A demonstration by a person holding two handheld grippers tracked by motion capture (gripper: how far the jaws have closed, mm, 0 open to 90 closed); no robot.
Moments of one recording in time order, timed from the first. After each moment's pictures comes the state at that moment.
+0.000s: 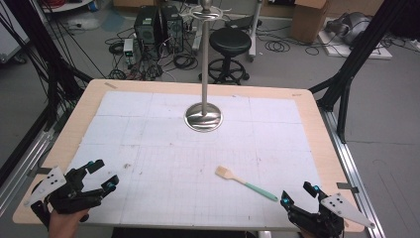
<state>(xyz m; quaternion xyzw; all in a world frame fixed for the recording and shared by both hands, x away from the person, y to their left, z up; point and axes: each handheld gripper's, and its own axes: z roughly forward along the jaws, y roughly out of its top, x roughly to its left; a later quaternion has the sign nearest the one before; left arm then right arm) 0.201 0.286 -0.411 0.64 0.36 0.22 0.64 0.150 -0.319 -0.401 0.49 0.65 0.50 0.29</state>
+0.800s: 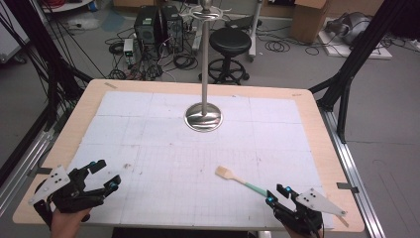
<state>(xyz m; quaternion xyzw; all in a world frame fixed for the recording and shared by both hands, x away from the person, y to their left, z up) 0.204 0.282 -0.414 0.65 0.37 0.22 0.63 0.164 -0.284 -0.414 0.46 0.72 0.47 0.24</state>
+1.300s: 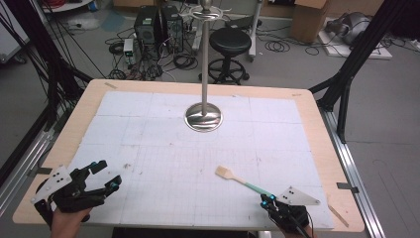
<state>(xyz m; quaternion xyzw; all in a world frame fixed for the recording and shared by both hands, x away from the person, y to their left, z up) 0.205 0.283 -0.415 0.66 0.37 0.21 0.62 0.177 -0.267 -0.432 0.43 0.79 0.38 0.20</state>
